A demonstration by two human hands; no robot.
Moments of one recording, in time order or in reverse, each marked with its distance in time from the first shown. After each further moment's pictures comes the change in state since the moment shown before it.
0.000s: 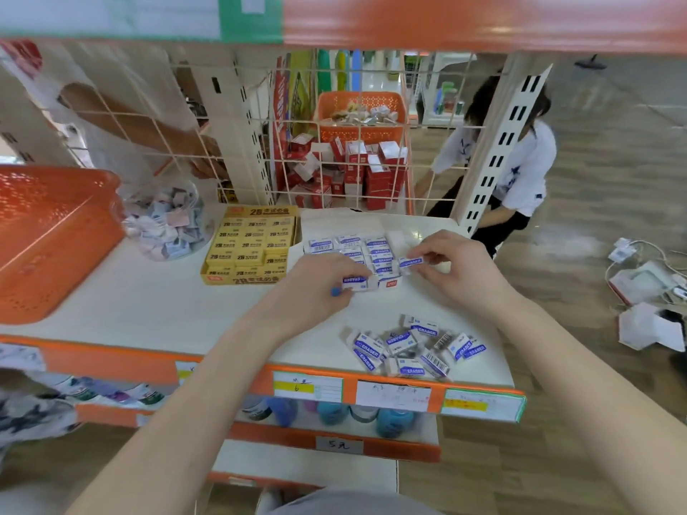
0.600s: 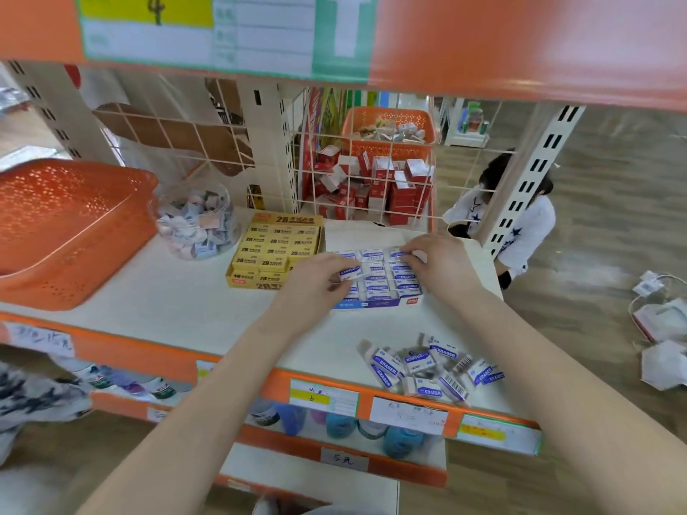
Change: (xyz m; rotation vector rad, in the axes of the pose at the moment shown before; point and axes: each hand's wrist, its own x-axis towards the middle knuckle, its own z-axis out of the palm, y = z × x) left_hand 0.005 -0.041 0.012 0.007 0.274 -0.078; right_hand 0.058 -0.005 0.039 -0.247 0.013 0.053
